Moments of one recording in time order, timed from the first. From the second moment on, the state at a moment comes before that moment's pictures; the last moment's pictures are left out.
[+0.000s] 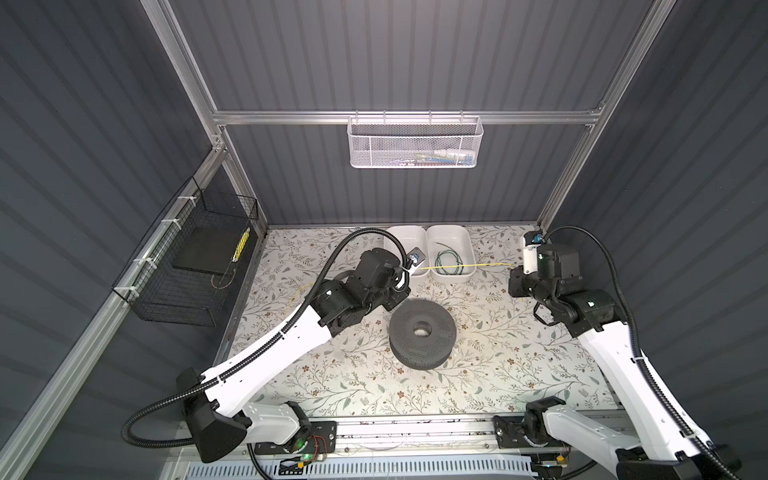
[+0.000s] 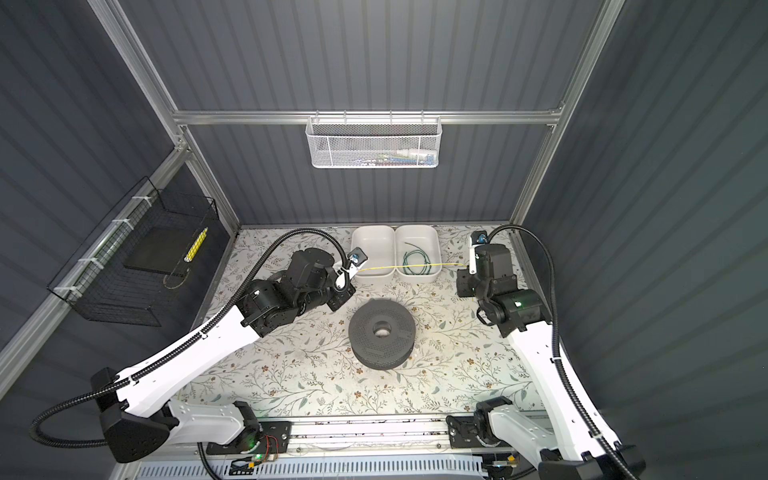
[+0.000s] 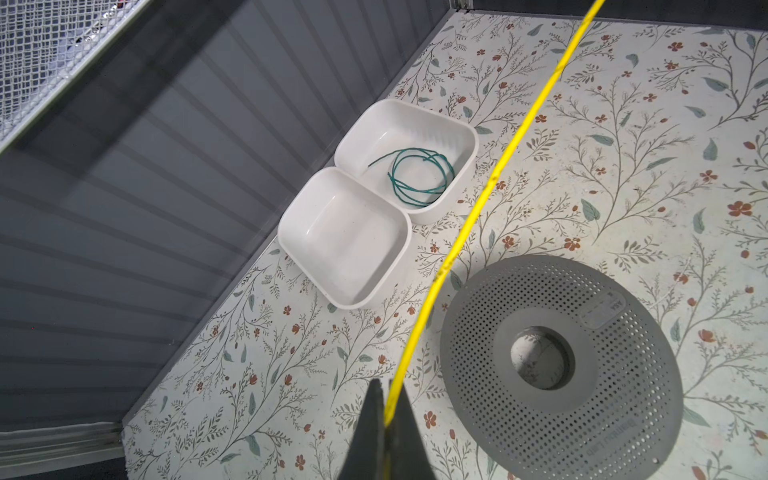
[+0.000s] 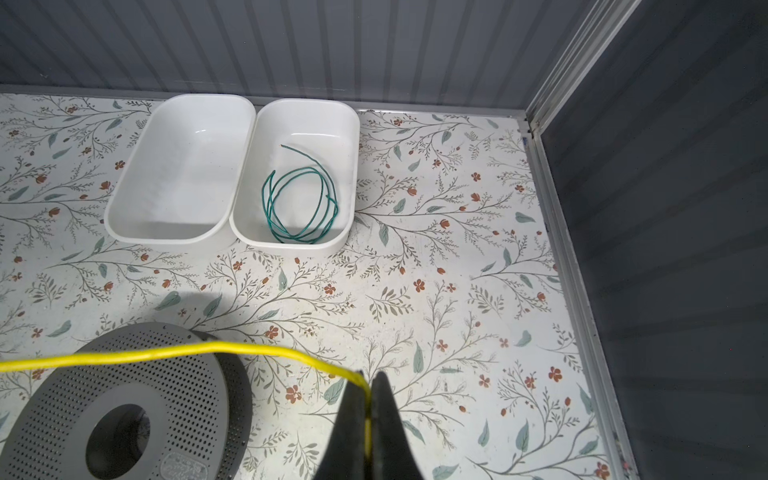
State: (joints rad) left arm -0.88 1.32 1.38 -0.66 -0.26 0.31; right arm 0.23 1.02 1.14 -0.76 0.18 0.08
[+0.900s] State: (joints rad) left arm -0.84 1.36 1.40 -0.55 -0.18 0.14; right arm 0.19 0.80 0.96 -0.68 -0.40 0.53
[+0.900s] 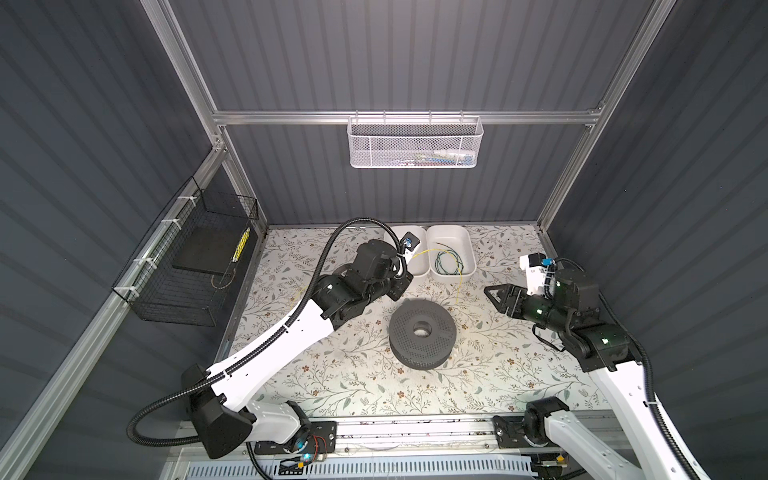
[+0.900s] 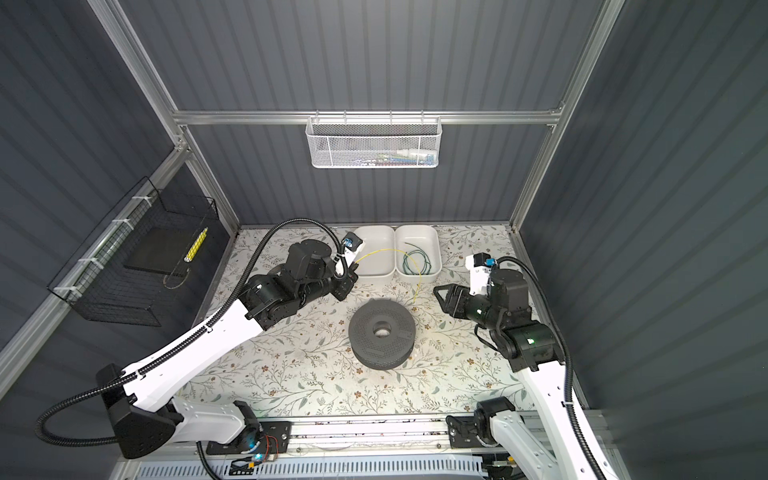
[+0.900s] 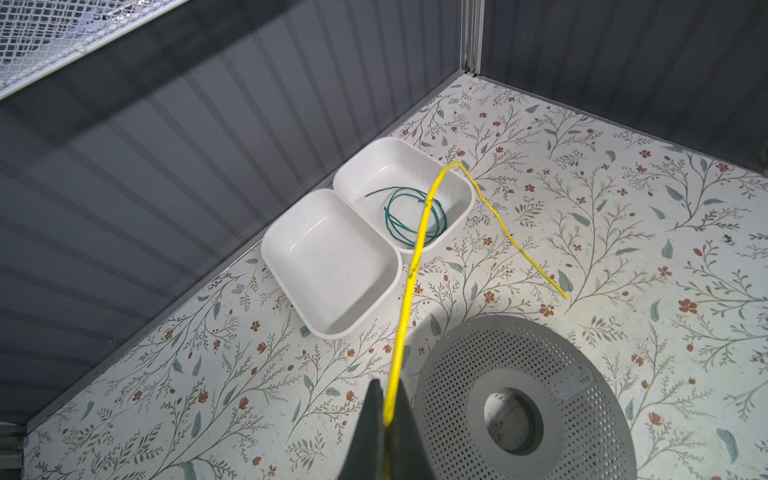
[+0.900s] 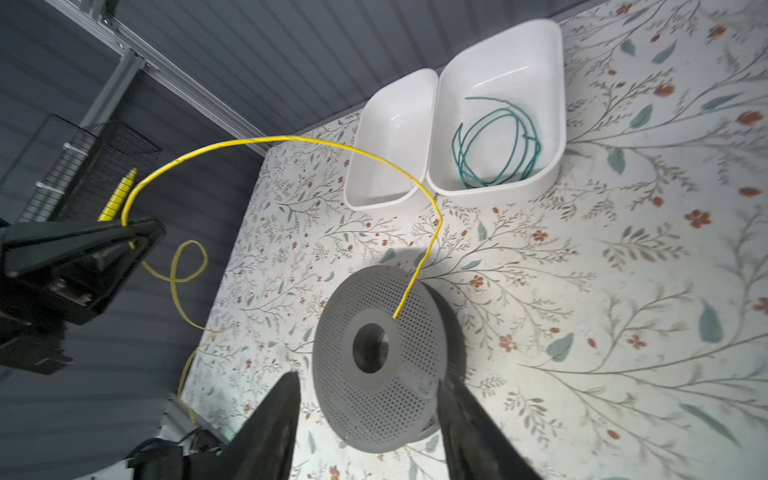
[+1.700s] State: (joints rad) left arm -0.84 1.26 1.26 -0.34 -0.05 0.11; right arm 0.19 0.95 0.86 -0.35 -0.24 1.13
